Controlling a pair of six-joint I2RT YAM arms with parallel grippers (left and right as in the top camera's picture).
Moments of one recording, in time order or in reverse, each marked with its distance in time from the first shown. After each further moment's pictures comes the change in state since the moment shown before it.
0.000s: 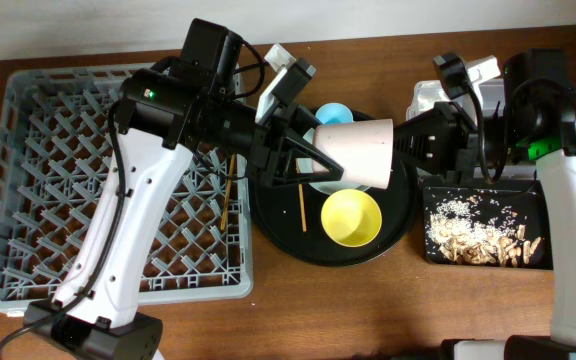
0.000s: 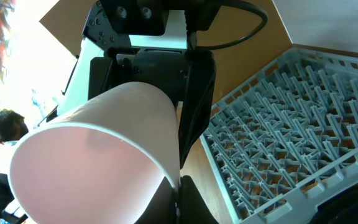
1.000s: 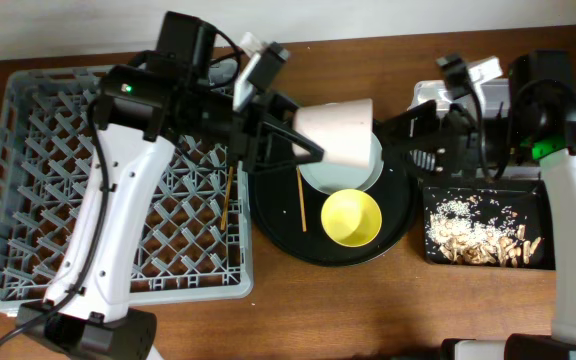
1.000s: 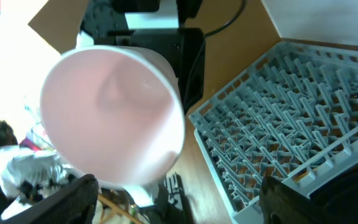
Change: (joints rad) left arm 0.089 0.000 0.000 0.023 0.034 0.000; right arm -0.037 0.001 0.000 -0.019 0.026 0.010
